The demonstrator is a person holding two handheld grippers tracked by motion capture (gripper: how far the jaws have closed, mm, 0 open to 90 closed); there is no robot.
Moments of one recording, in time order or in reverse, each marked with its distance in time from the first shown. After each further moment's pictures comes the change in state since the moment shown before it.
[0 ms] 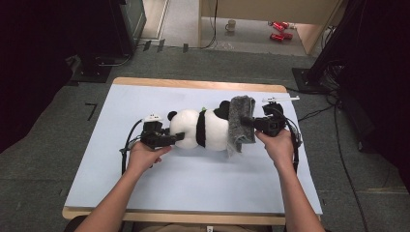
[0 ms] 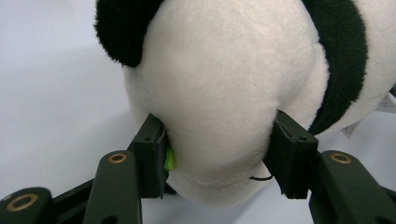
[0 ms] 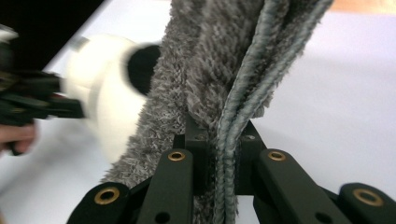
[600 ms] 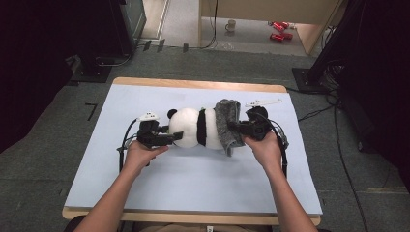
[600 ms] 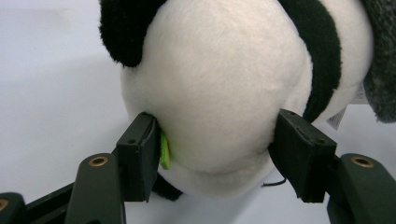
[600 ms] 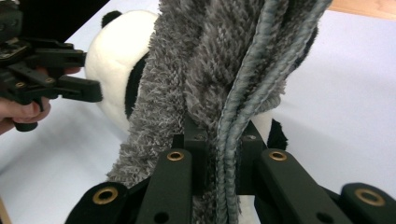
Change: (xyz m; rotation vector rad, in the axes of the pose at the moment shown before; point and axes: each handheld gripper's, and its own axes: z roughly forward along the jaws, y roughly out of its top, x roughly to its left) left arm 0.006 0.003 -0.010 -0.019 -0.041 0.065; right arm 0.033 -0.005 0.027 0.042 0.002 -0.102
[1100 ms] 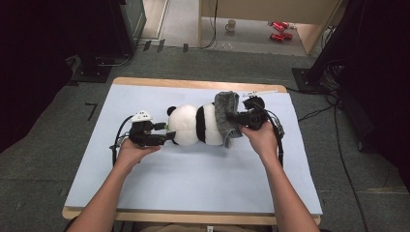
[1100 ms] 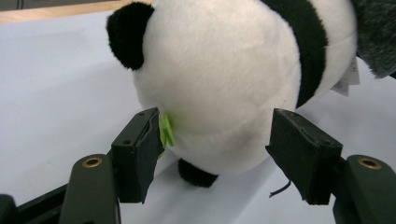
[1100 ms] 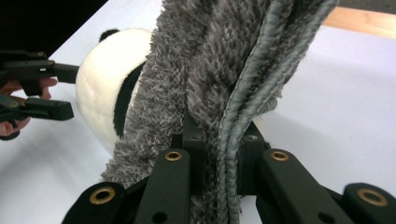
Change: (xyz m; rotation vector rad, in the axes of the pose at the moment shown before) left arm 0.020 -0.001 -0.013 -0.013 0.001 0.095; right arm -0.010 0.026 0.016 0.002 -0.020 0.020
